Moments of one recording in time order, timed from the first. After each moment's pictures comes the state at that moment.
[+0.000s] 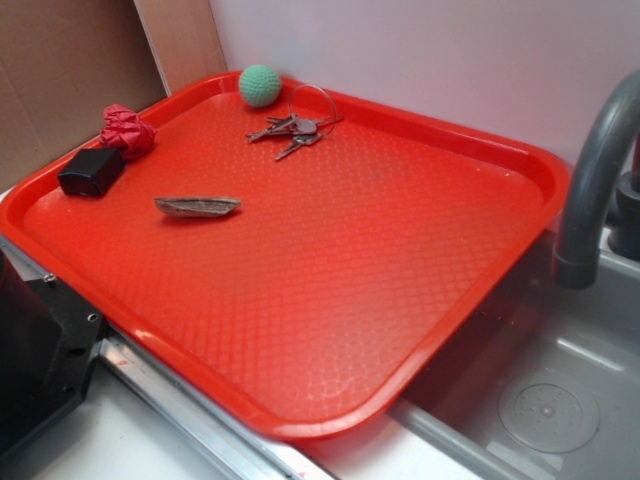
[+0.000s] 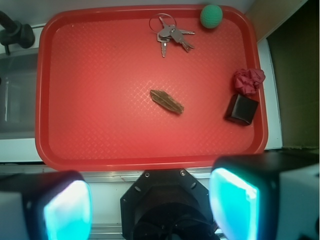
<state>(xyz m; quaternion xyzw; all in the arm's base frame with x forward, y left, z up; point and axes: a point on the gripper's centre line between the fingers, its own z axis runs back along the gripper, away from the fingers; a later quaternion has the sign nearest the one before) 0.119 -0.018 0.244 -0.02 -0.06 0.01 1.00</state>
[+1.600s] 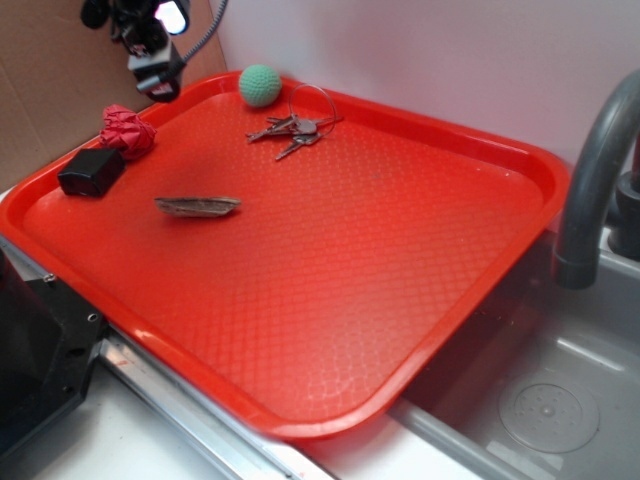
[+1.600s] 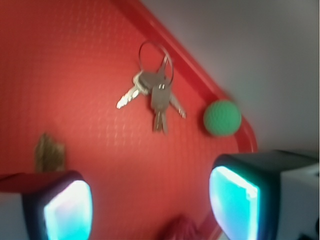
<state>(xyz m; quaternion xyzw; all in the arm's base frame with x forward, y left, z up) 0.246 0.062 0.121 0.12 -0.14 -0.38 0.91</state>
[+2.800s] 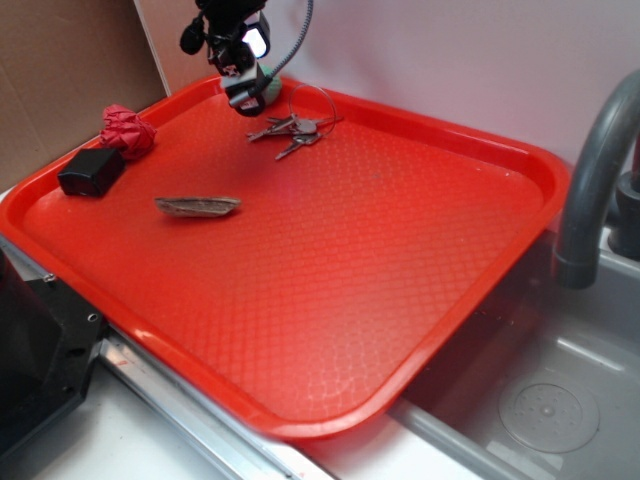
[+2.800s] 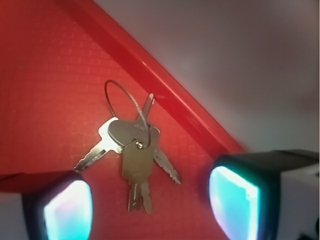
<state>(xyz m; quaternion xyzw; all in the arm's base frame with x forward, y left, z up) 0.306 0.059 0.079 0.06 -0.15 -0.38 0.91</state>
